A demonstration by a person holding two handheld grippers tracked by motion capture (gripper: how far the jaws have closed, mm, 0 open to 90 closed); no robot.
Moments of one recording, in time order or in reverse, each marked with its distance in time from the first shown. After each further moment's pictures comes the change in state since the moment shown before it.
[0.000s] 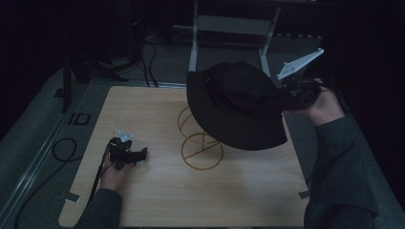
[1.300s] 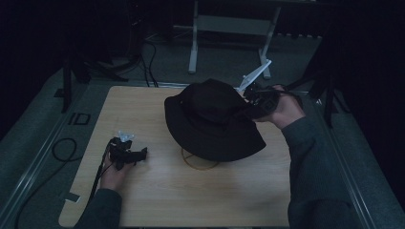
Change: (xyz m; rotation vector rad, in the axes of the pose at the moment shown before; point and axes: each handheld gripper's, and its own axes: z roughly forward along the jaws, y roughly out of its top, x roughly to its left) left arm 0.000 0.000 0.000 -0.002 0.000 -0.003; right arm 0.026 0.030 0.071 0.128 0.076 -0.086
